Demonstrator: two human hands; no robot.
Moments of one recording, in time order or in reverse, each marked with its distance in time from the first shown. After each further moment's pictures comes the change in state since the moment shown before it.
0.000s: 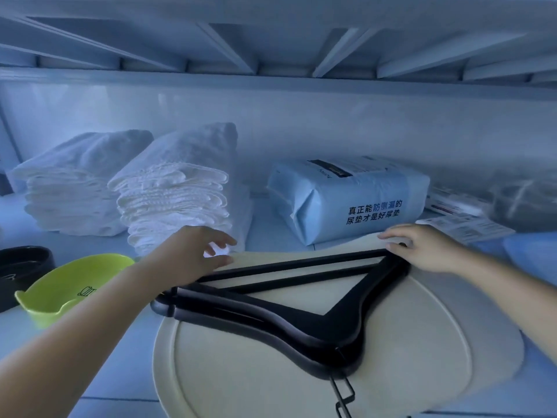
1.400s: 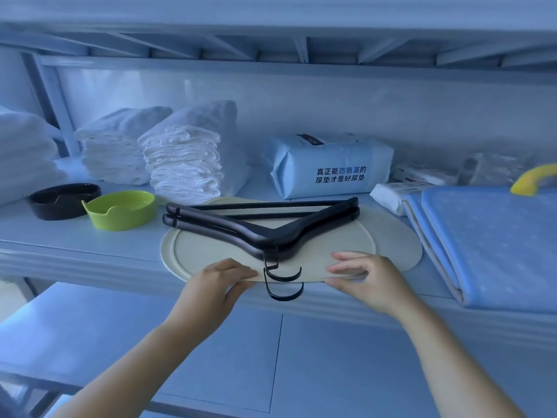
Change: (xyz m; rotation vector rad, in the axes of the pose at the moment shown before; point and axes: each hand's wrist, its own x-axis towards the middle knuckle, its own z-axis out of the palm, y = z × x) left_hand -0.186 0.133 0.102 -0.031 0.238 0.053; right_hand -0.196 -0.042 0.033 0.521 -0.042 -0.021
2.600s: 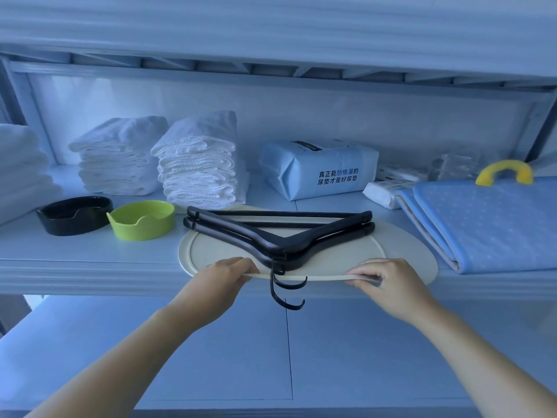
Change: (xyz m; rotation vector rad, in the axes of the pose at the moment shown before) left_hand -0.011 -0.062 -0.060 -0.029 -0.198 0.205; right_hand -0.055 -0.063 0.034 -0.281 0.218 -0.083
